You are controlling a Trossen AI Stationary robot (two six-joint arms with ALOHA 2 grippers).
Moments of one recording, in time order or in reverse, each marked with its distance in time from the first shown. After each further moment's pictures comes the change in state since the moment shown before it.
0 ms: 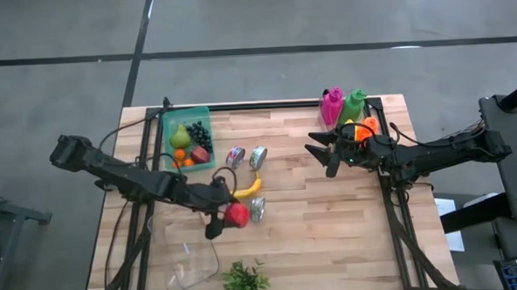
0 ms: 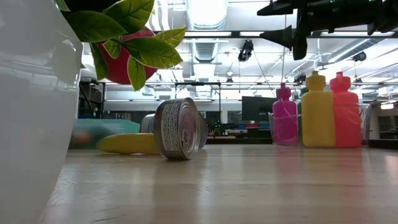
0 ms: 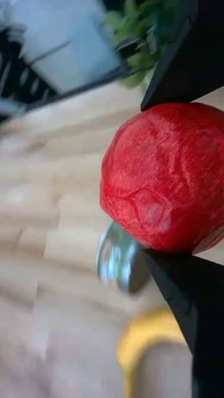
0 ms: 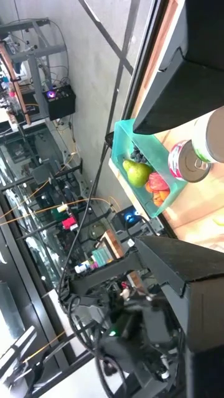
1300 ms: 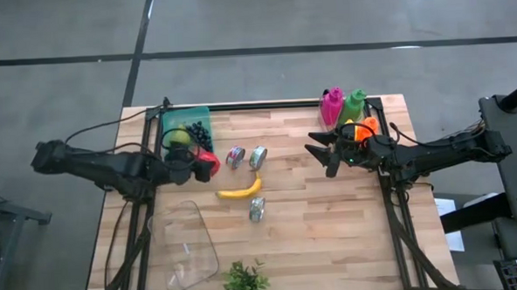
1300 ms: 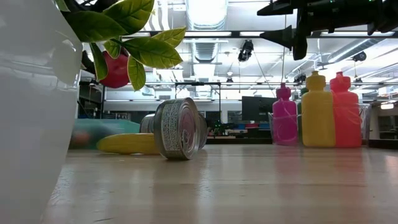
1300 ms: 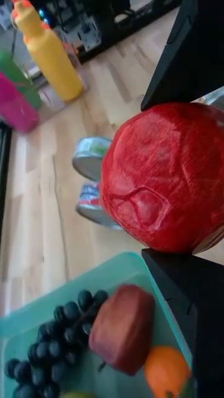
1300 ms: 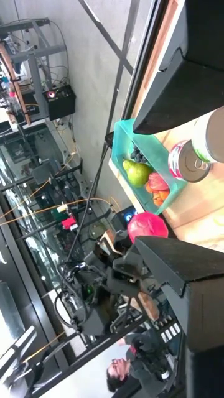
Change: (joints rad) left arm 0.158 -0.347 0.000 -0.576 -0.557 -0.849; right arm 0.000 0.000 0.000 0.000 0.000 0.000
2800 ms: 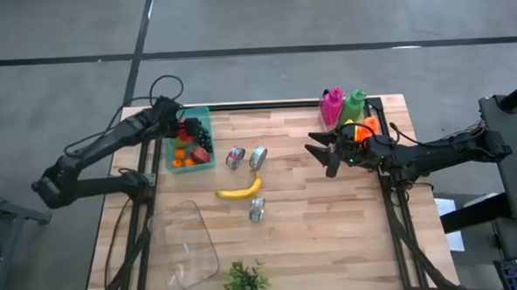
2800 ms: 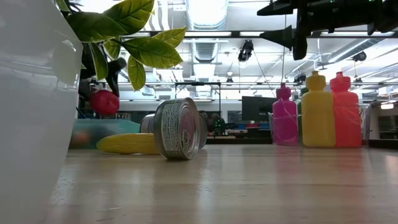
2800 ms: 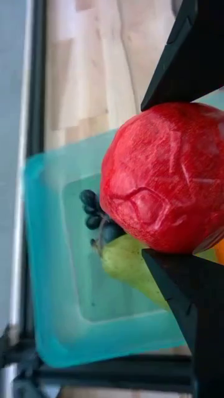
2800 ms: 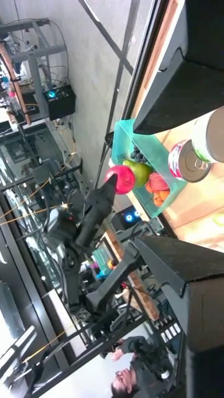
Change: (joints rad) left arm 0.955 0.091 -0.003 0.023 0.447 0.604; right arm 0.000 0.000 0.000 0.000 0.000 0.000
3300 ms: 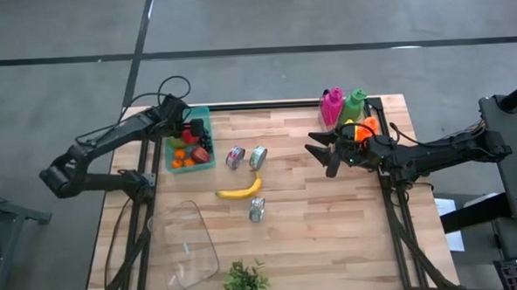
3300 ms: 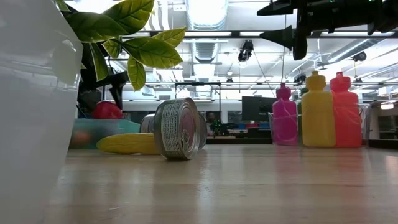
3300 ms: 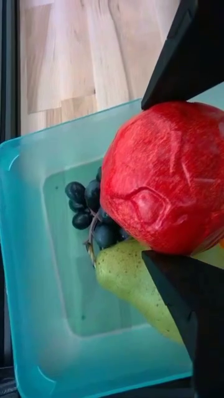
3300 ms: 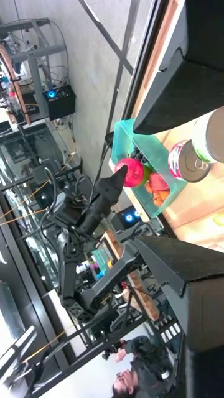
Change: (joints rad) left arm 0.045 0.142 0.000 0.050 0.058 0.046; right arm 0.000 0.000 0.000 0.000 0.000 0.000
